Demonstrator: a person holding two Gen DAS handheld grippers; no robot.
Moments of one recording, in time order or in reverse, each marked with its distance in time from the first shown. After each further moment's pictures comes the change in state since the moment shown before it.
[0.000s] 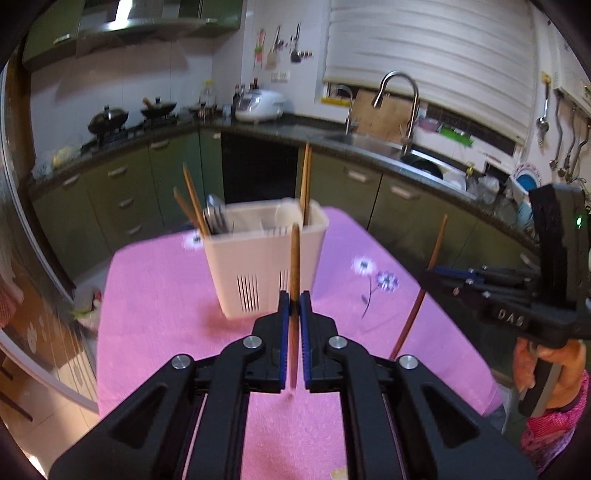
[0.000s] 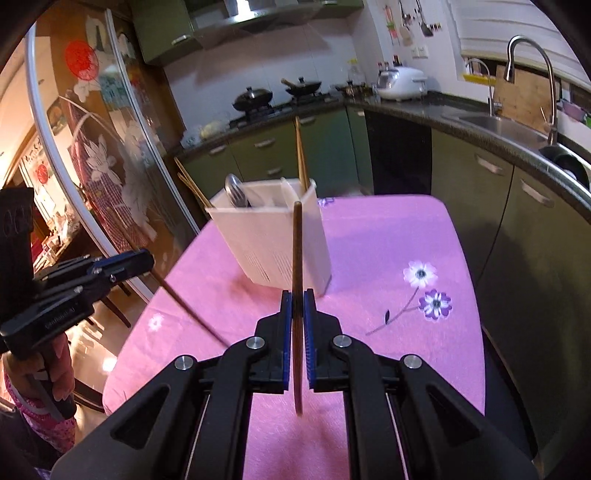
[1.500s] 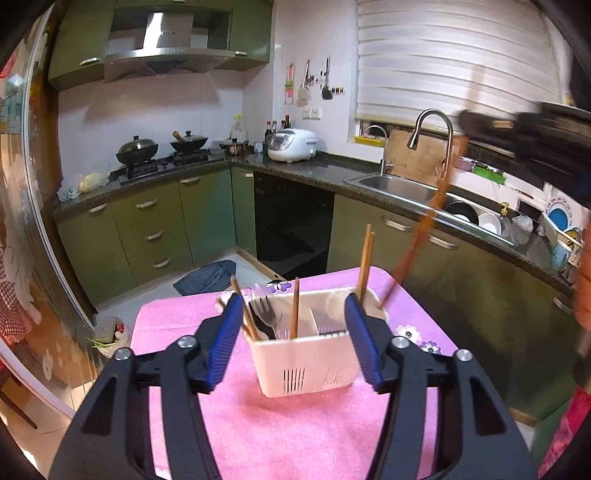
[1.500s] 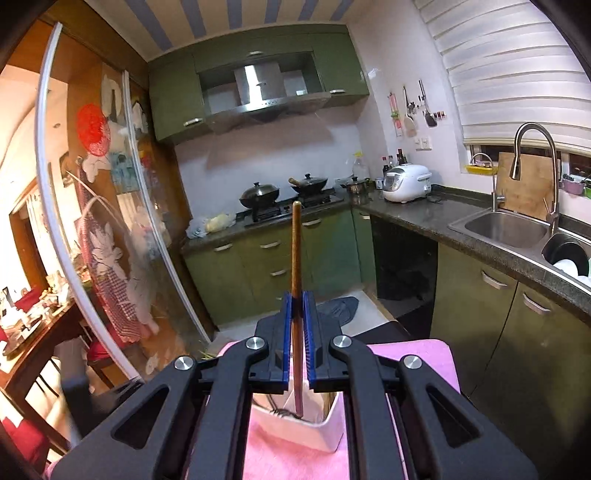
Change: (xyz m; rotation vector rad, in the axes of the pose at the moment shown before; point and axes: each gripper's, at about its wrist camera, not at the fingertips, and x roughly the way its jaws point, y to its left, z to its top) left arm 0.032 0.033 0.051 -0.034 -0.134 0.121; right arm -0.027 0.041 0.177 -0.023 -0.332 -0.017
